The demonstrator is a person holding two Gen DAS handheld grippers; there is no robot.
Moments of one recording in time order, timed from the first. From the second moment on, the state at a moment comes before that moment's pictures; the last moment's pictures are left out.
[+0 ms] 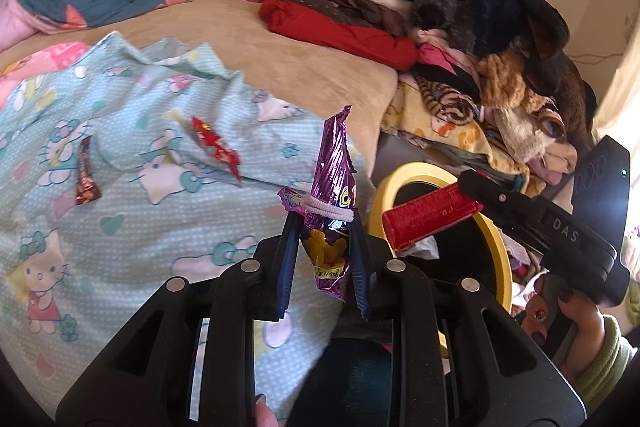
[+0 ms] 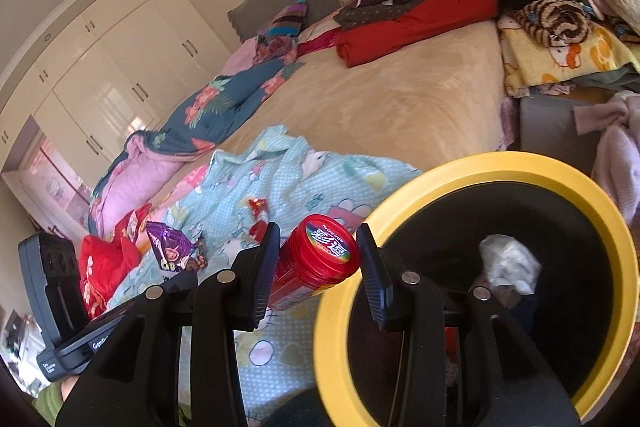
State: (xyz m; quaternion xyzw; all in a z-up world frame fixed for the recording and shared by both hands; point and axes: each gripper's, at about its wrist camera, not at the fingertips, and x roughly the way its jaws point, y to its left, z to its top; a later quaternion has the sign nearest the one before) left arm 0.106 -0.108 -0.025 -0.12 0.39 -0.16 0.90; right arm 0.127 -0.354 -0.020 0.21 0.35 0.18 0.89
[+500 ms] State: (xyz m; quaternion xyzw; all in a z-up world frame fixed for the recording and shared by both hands) left arm 0.104 -0.147 -0.019 -0.09 0.39 -0.20 0.89; right arm 0.113 -0.405 -0.015 0.23 0.33 0.14 0.90
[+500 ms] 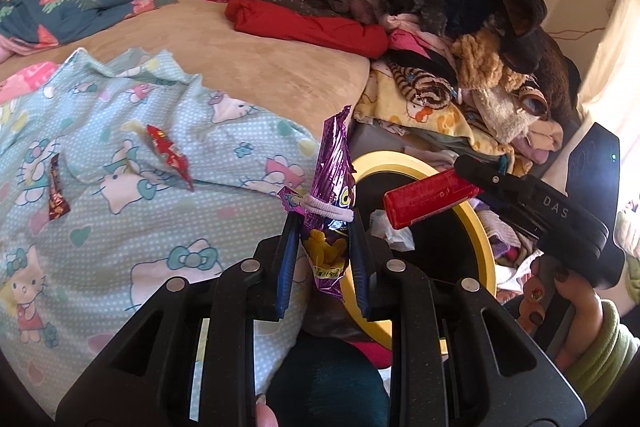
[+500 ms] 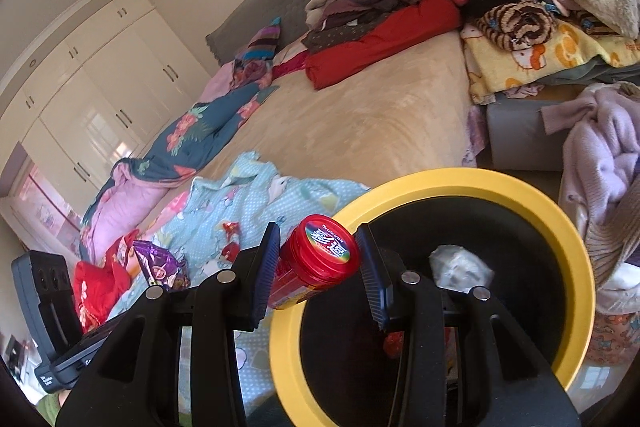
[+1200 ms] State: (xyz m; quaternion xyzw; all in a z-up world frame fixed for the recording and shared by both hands) left arm 0.104 -0.203 -0.021 -0.05 0.41 -0.24 0.88; right arm 0.103 -0.472 -0.019 0.24 0.32 0.06 0.92
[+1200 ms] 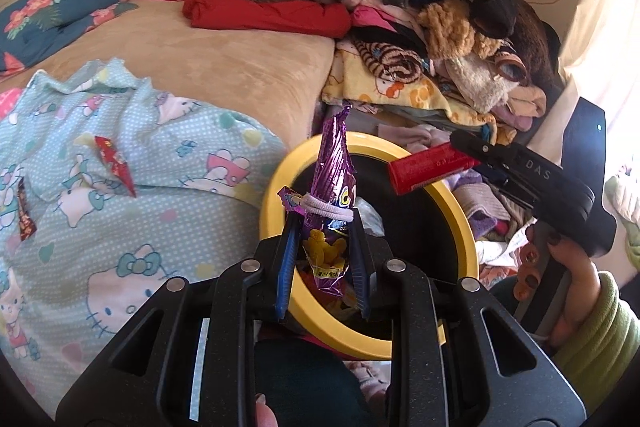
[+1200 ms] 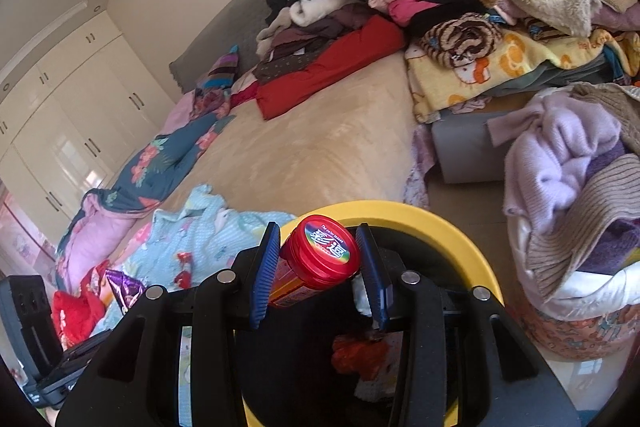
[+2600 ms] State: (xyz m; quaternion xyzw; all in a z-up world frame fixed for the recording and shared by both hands) left arm 0.105 -0.200 -0.036 -0.06 0.39 -0.22 0.89; right arm 0.101 -0.447 -0.017 0.17 0.31 0.05 0.93
